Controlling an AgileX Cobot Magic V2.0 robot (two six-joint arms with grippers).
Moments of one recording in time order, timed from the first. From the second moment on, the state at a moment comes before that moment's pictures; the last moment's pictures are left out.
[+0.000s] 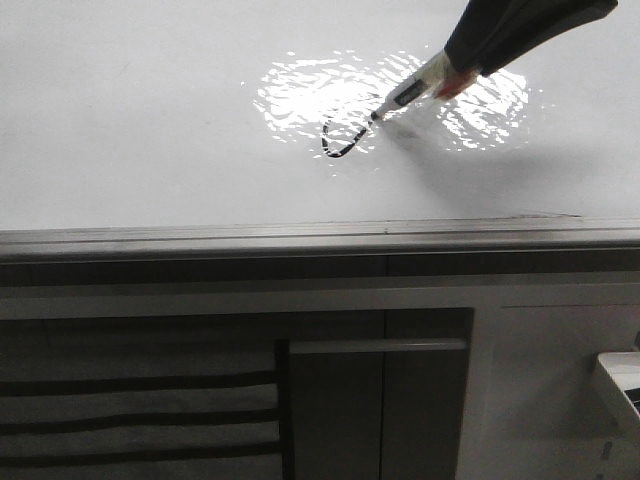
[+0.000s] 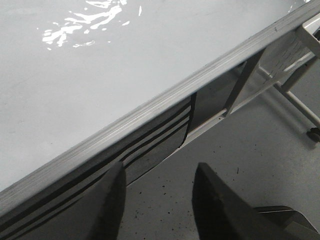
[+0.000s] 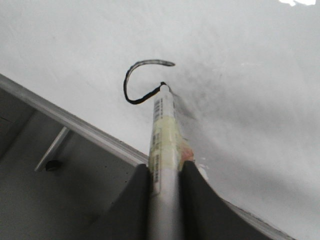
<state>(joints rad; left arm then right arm) -0.38 0.91 -0.77 -0.29 0.71 0.38 0.30 1.31 -1.07 0.41 0.64 -0.36</state>
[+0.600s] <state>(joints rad) -0.38 0.91 -0.77 -0.29 0.69 0.41 0.34 1.29 -0.92 0.44 0.66 -0.36</state>
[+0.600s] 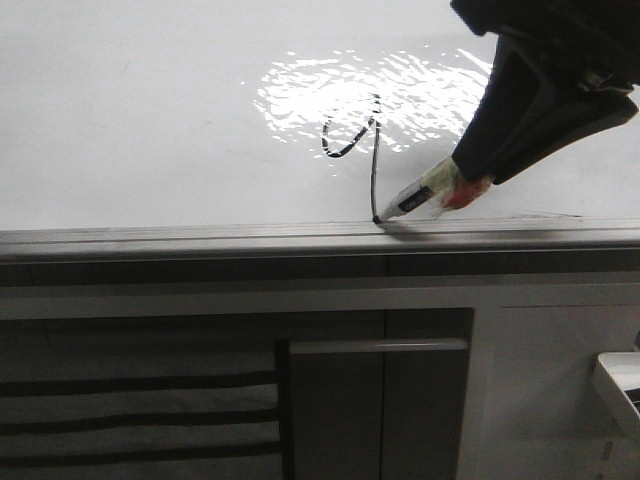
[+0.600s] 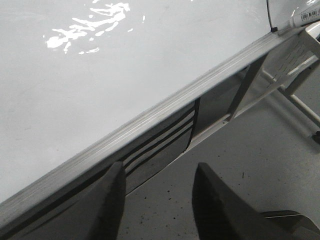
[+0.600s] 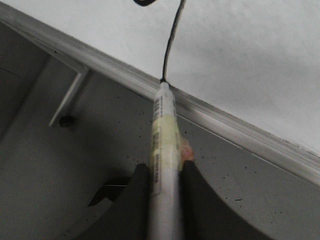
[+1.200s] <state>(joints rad) -0.80 1.24 -1.05 -0.37 0.76 0.82 0.49 1.17 -1.03 0.43 0.90 -0.98</state>
